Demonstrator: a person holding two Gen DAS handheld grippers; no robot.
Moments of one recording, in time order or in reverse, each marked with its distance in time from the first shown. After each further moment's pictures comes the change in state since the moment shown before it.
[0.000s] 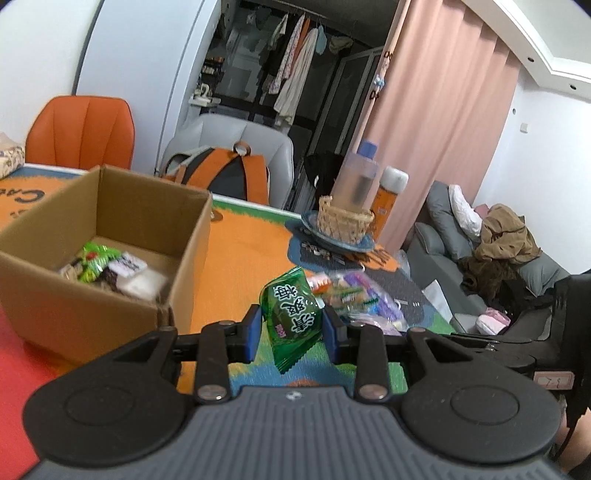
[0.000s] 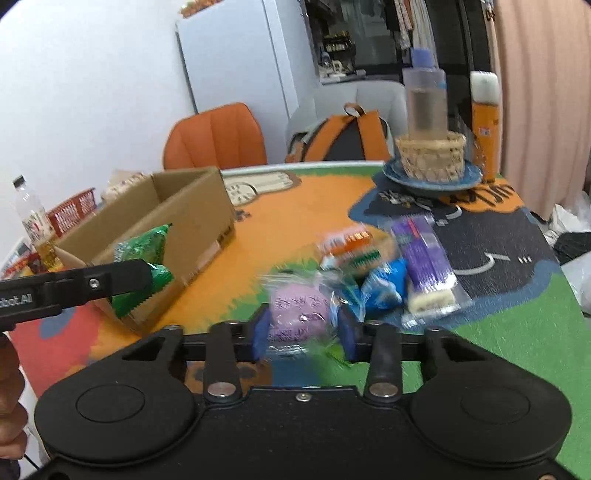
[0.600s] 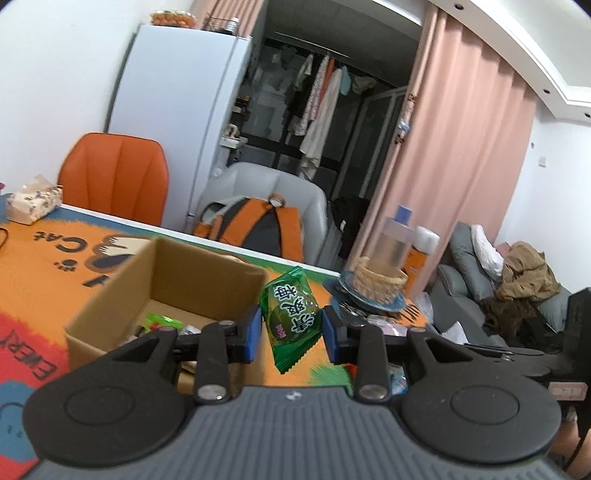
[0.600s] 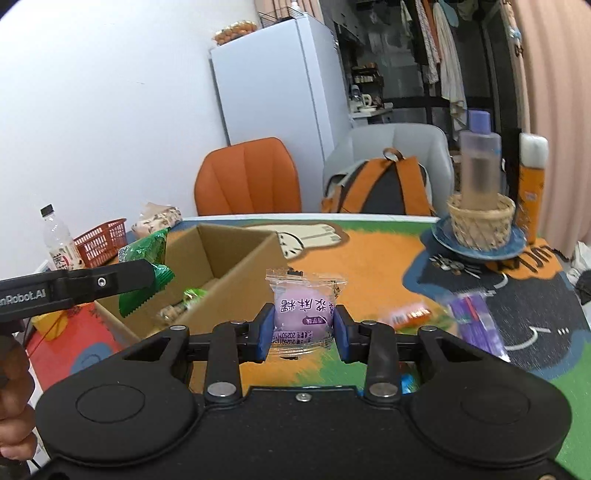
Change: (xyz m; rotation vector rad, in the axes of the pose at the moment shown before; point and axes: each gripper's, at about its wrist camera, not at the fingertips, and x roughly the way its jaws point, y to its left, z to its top) left arm -0.033 0.038 0.045 -0.026 -0.129 0.084; right arm 0.006 0.048 0.048 -0.050 -0.098 0.068
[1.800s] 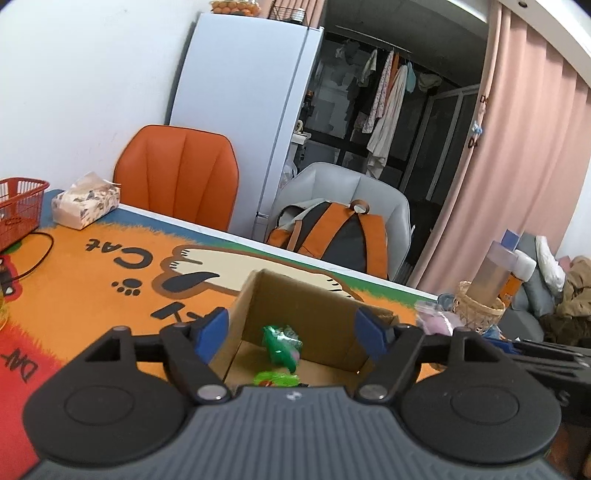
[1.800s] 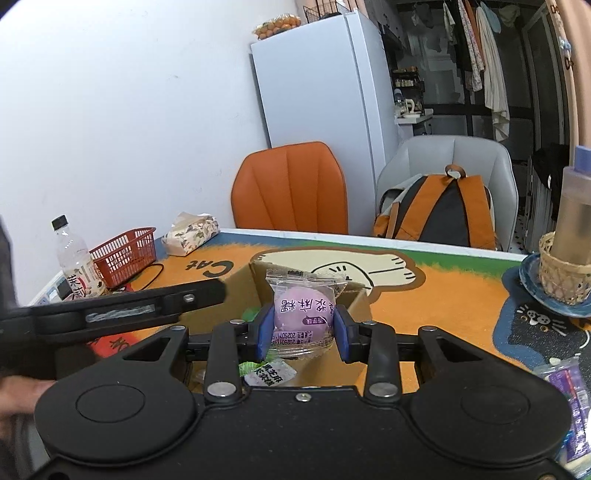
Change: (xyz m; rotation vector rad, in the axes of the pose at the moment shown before) left arm 0.056 0.083 0.039 -0.048 0.021 0.189; right arm 0.078 0.064 0.046 -0.044 0.007 0.087
